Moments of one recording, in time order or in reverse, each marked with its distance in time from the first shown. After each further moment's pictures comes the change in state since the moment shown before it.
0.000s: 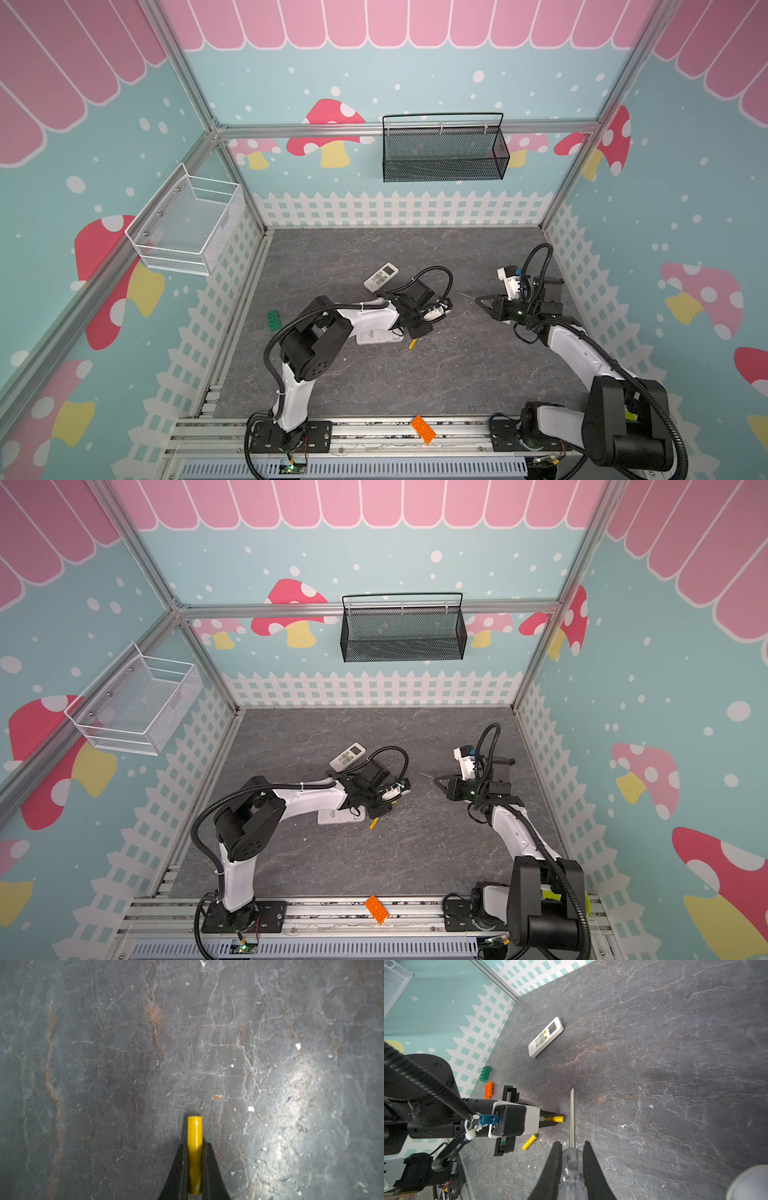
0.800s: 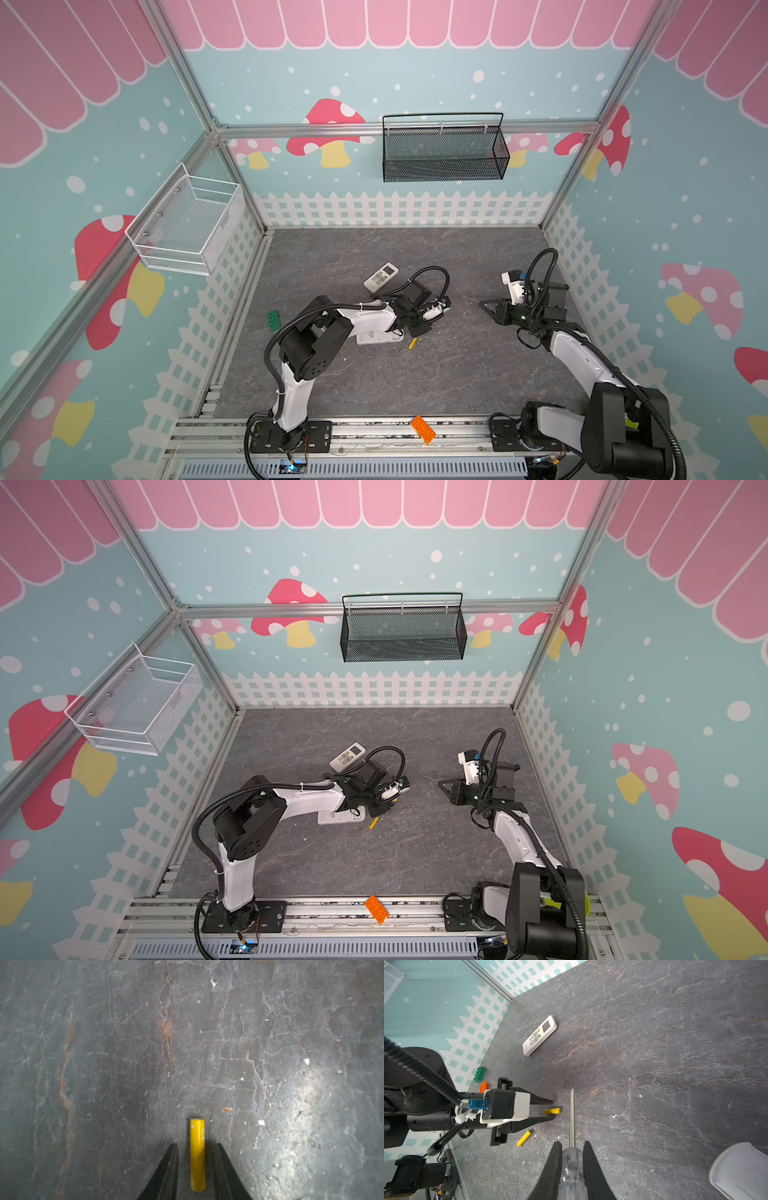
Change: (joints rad) left arm 0.019 -0.002 -0.048 0.117 0.026 -0.002; right arm -0.039 -0.033 -0.042 -0.006 0.001 -0.018
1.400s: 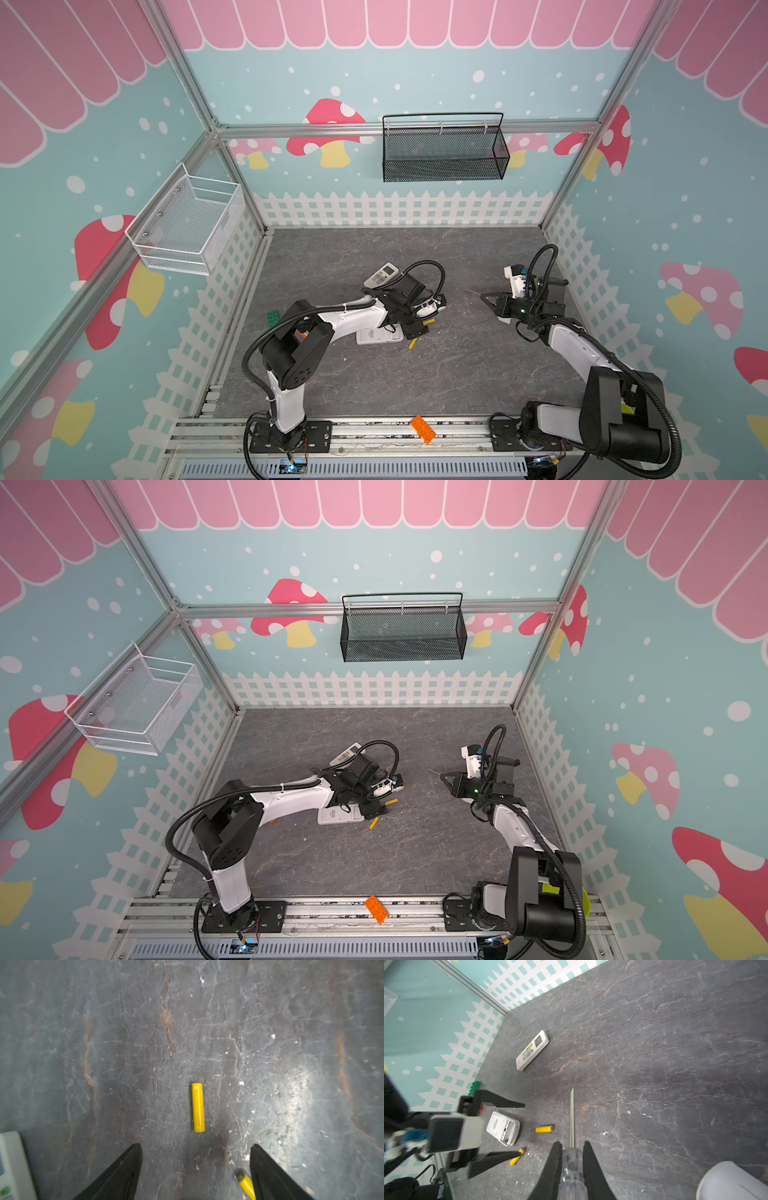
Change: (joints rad) left arm 0.011 -0.166 -0.011 -0.183 0.000 0.104; right arm 0.002 0.092 0.015 0.148 0.047 0.078
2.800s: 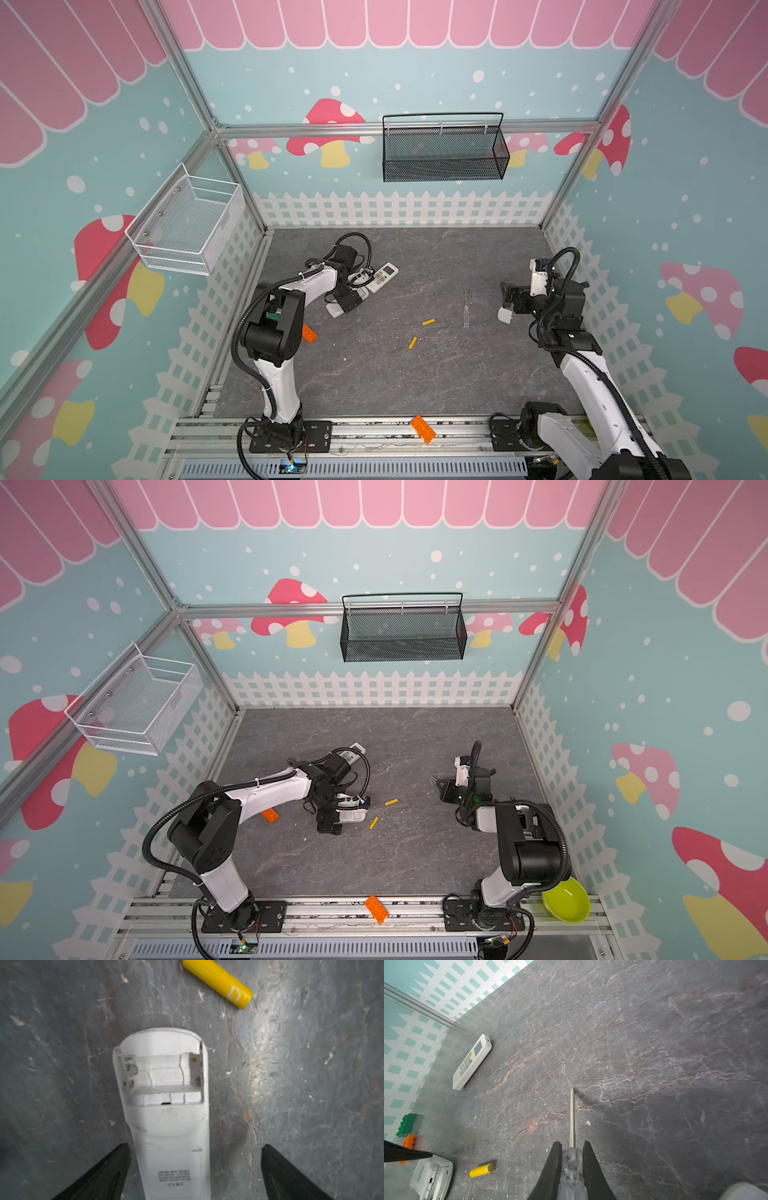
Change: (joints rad) left arm 0.173 -0.054 -0.064 -0.474 0.011 0.409; right arm 0.129 0.280 -0.134 0.462 0.304 0.157
